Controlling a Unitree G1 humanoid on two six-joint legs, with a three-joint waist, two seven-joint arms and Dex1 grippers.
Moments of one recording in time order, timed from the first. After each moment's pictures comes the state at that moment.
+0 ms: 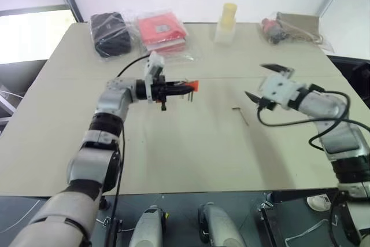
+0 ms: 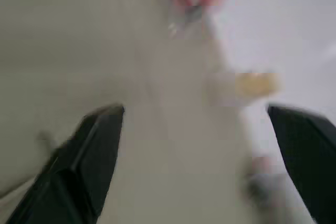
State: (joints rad) left arm -0.97 0.32 -0.01 0.74 -0.30 0.18 -1.36; right arm -0.51 -0.80 0.01 0.03 -0.05 0.31 0.70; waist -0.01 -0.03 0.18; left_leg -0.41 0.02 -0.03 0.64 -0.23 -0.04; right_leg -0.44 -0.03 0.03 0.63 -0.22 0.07
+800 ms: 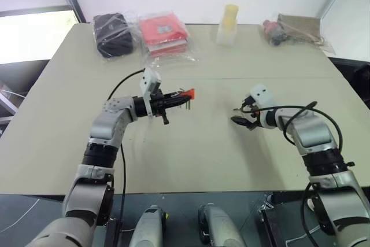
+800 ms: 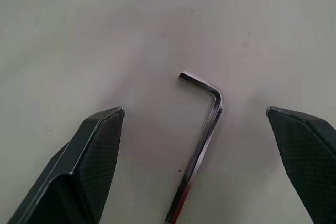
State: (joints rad) left arm -0.69 0.32 -0.01 0.27 -0.38 0.36 -1.09; right arm -0.65 -0.62 0.11 0.20 0.09 0.82 0.67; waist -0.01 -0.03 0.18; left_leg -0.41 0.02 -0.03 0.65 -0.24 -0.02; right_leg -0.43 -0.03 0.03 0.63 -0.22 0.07
